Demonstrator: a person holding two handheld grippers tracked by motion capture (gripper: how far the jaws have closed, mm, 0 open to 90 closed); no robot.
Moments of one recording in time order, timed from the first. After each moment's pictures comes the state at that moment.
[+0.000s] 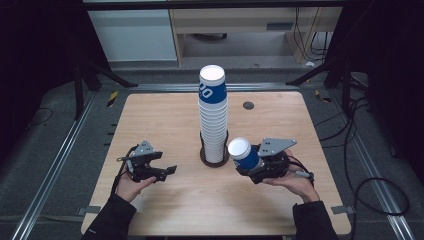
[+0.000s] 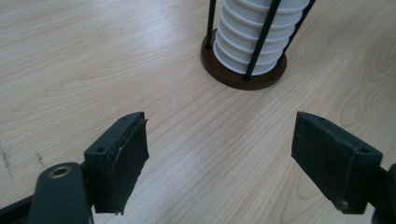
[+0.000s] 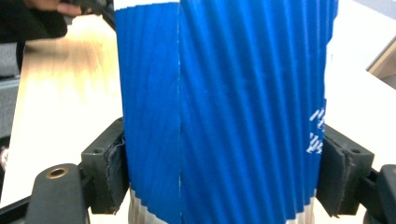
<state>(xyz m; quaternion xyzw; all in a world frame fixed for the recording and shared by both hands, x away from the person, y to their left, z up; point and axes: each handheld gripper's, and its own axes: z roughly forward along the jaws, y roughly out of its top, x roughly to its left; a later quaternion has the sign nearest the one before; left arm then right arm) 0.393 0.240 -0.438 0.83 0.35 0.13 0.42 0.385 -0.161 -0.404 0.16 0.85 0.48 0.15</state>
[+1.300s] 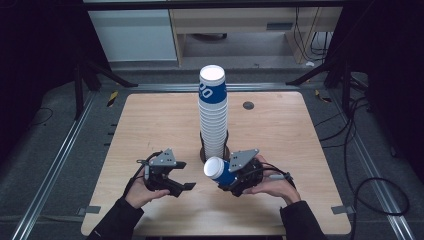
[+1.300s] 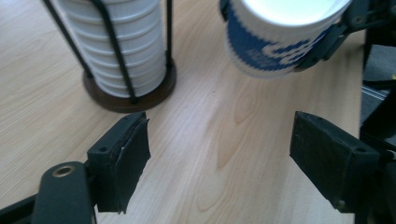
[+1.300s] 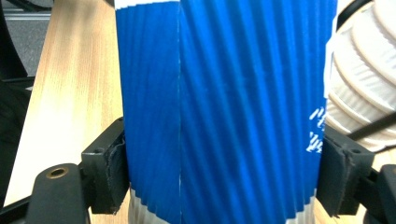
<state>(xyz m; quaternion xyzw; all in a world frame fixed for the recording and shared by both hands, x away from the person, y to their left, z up) 0.367 0.183 -0.419 0.88 0.21 0.06 0.43 0.382 -0.099 -0.431 0.07 0.91 0.41 0.11</state>
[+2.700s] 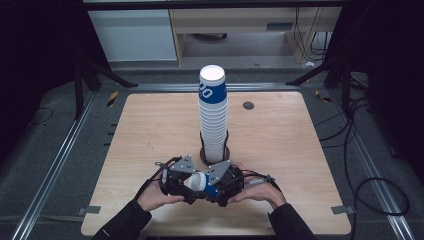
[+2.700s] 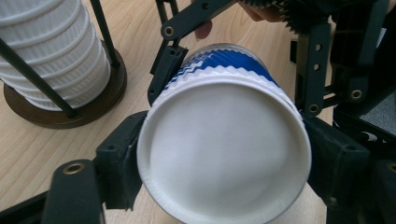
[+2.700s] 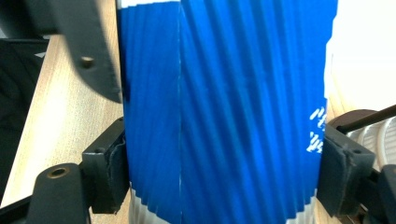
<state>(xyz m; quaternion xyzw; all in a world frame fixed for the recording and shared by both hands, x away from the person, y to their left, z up) 0.361 0.144 -0.426 0.90 0.18 0.02 0.39 0.371 -0.049 -0.453 0.00 0.94 0.34 0.08</state>
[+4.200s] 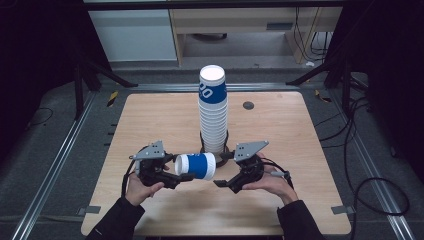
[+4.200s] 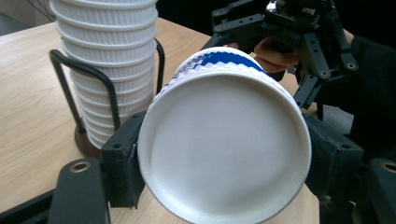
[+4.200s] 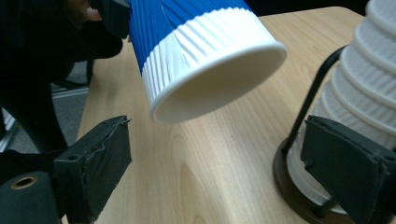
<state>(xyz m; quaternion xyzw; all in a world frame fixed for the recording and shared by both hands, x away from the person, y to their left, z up) 0.370 0.198 -0.400 0.81 0.21 0.03 0.54 0.390 -0.102 -0.423 0.11 0.85 0.52 0.04</state>
